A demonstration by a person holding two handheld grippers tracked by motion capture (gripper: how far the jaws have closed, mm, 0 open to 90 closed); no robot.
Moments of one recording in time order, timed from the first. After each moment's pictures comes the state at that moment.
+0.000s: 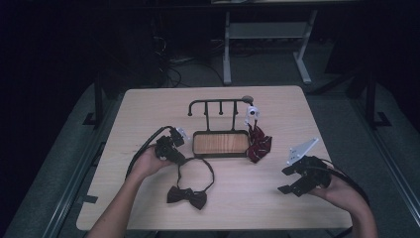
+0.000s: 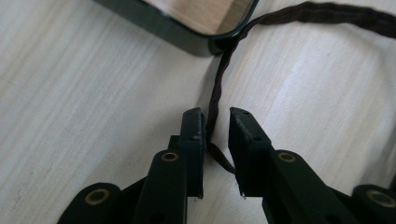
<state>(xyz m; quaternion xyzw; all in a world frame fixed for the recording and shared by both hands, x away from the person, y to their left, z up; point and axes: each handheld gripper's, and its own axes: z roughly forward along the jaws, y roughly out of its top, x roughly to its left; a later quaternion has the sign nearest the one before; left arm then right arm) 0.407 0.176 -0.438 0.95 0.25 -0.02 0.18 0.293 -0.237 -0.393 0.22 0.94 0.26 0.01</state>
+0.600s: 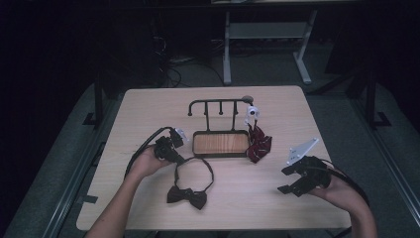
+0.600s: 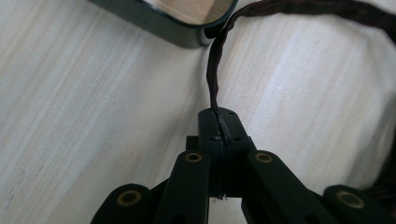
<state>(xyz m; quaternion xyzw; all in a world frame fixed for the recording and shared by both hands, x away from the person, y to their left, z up) 0.402 0.180 -0.431 0.95 0.23 -0.02 0.19 0.294 -0.237 -0.394 0.21 0.94 0.27 0.02</state>
